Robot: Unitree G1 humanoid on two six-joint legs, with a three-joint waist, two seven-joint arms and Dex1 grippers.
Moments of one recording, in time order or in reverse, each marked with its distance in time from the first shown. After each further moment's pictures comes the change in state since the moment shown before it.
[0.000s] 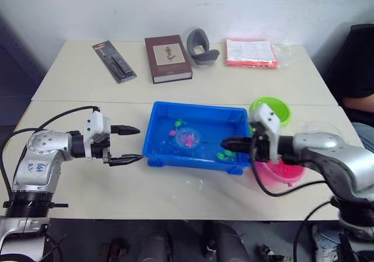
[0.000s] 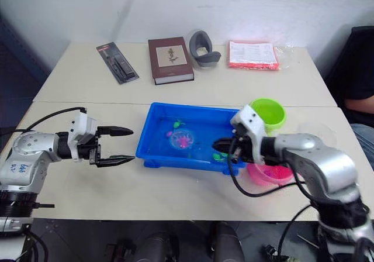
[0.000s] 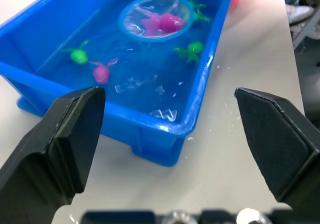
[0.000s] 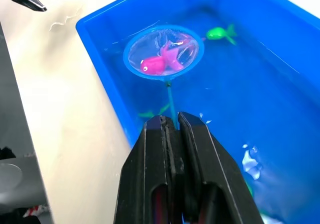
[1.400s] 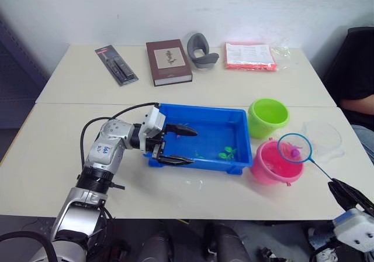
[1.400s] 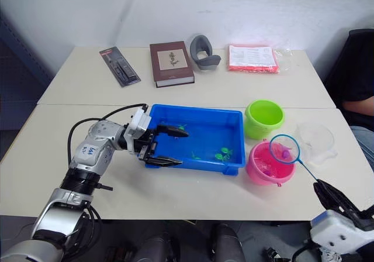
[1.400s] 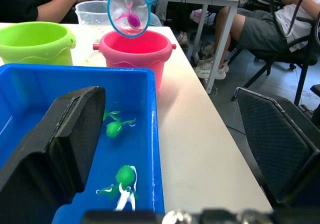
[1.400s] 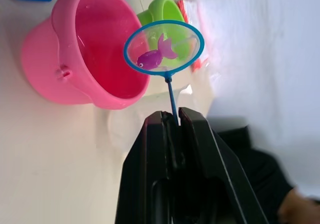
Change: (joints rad) left arm -0.258 -0.352 -0.230 0.153 -0.007 -0.038 -0.124; right arm 1.071 0.301 -0.676 -0.001 -1.034 -1.755 -0.261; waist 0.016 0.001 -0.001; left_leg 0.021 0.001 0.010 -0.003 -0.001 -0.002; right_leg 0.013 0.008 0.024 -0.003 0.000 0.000
